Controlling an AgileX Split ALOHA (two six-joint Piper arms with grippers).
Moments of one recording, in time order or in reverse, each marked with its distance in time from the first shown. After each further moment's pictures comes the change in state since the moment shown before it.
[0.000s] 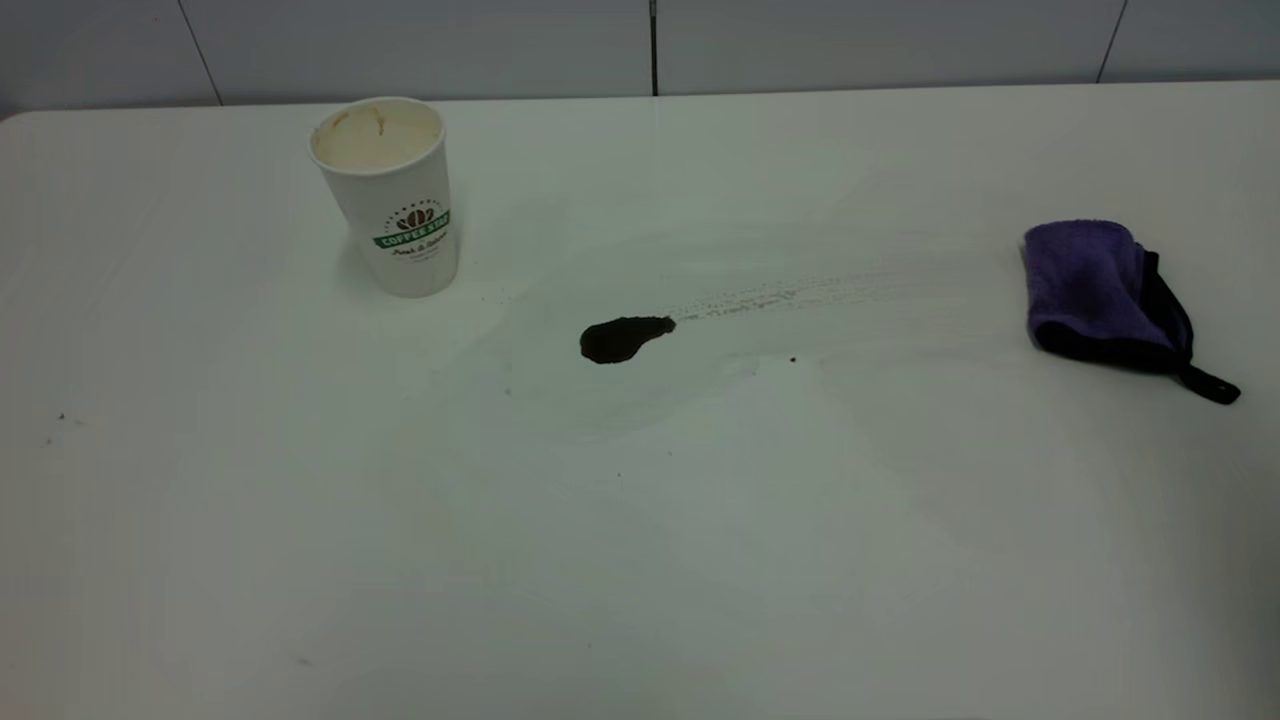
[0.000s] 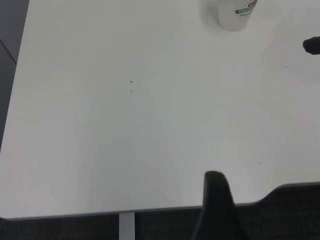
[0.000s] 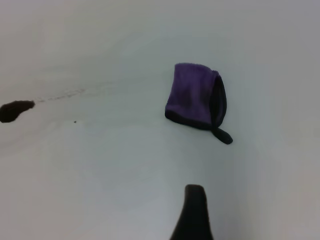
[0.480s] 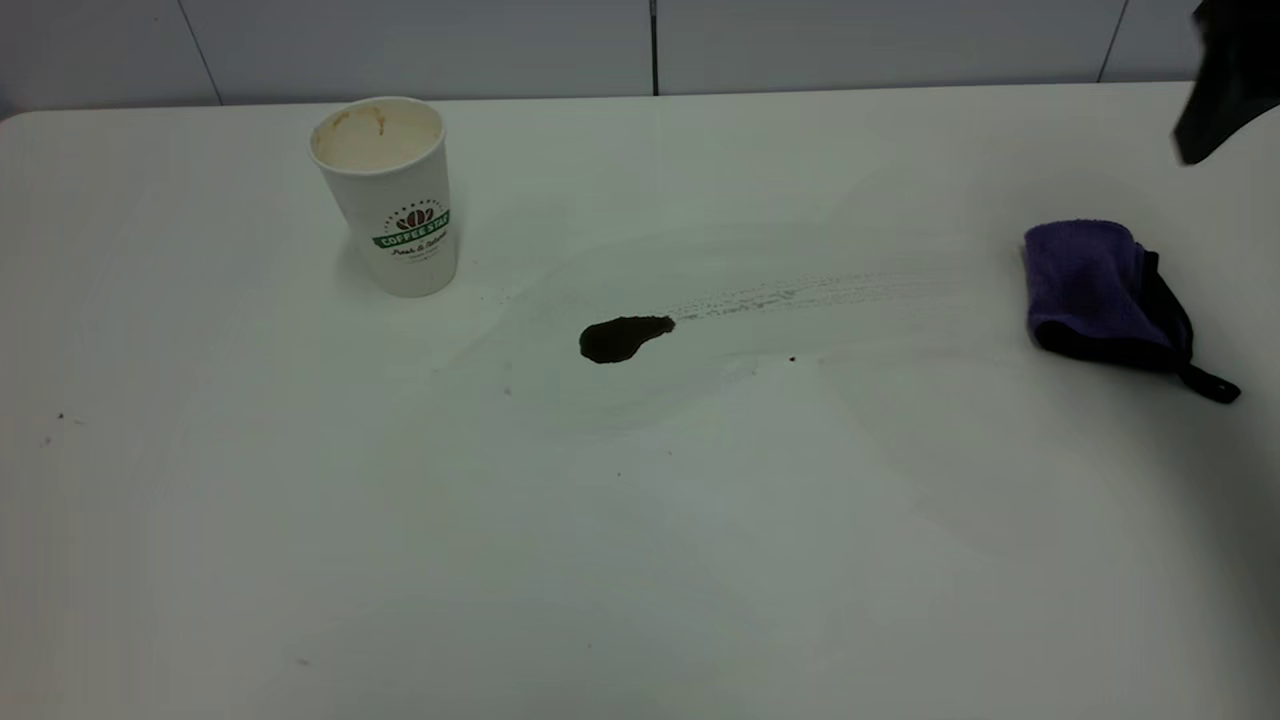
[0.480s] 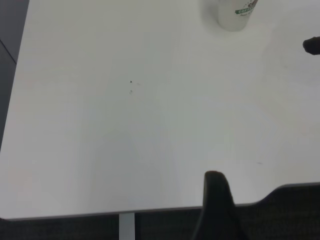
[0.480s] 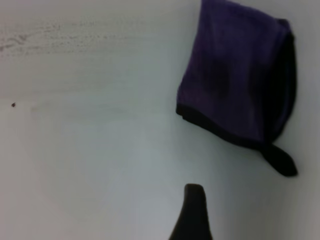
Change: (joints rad) left arm 0.000 0.000 0.000 0.000 0.000 0.000; right arm 0.030 1.092 -0.451 0.095 -0.223 -0.160
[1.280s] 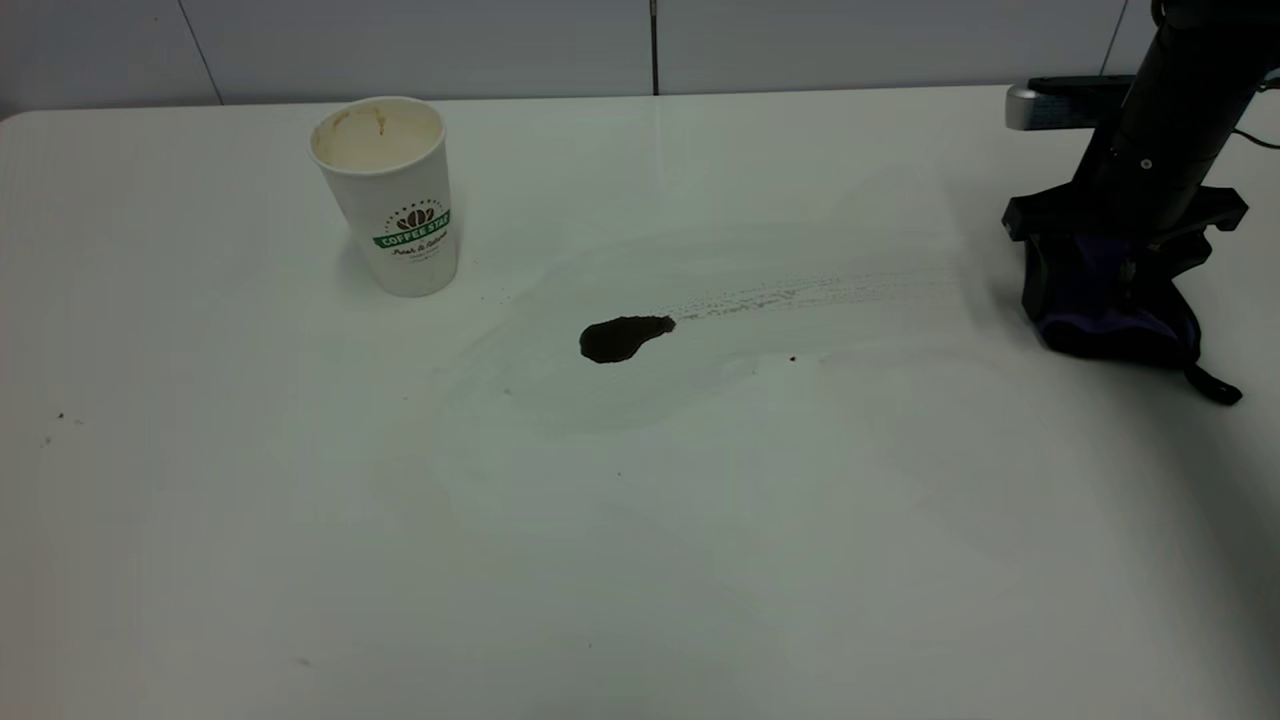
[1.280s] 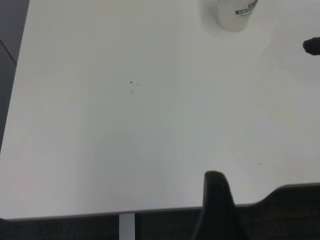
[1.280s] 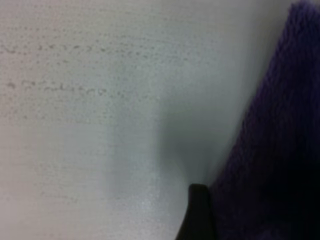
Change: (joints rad) left arm 0.000 0.000 0.000 0.000 -0.001 0.000; right arm 0.027 0.623 -0.593 -0.114 0.197 0.103
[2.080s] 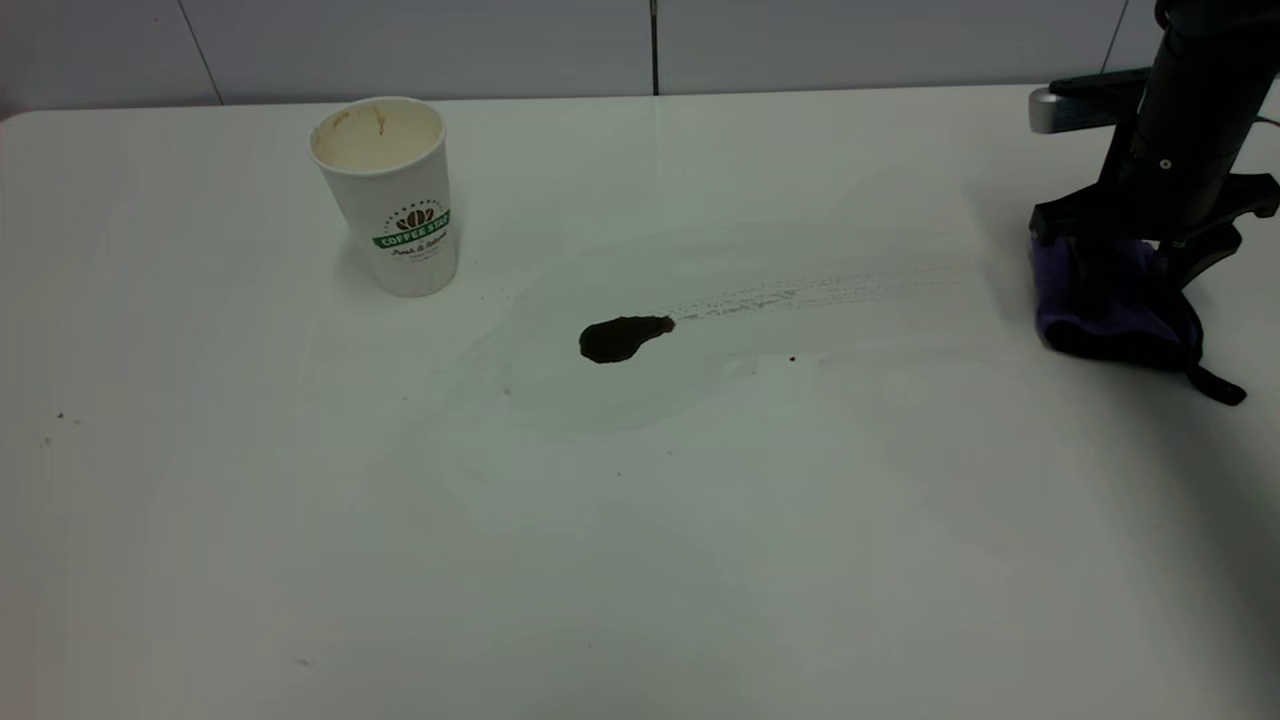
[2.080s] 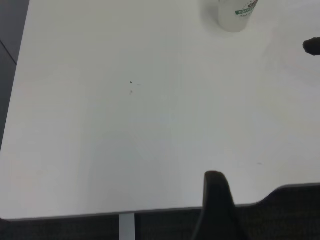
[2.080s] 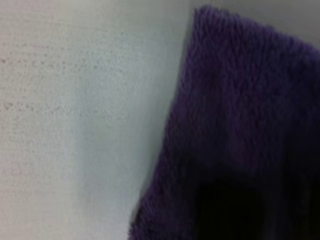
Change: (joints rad) left arm 0.000 0.000 0.000 0.000 -0.001 0.000; right arm 0.002 0.008 0.000 -0.181 -0.011 0.155
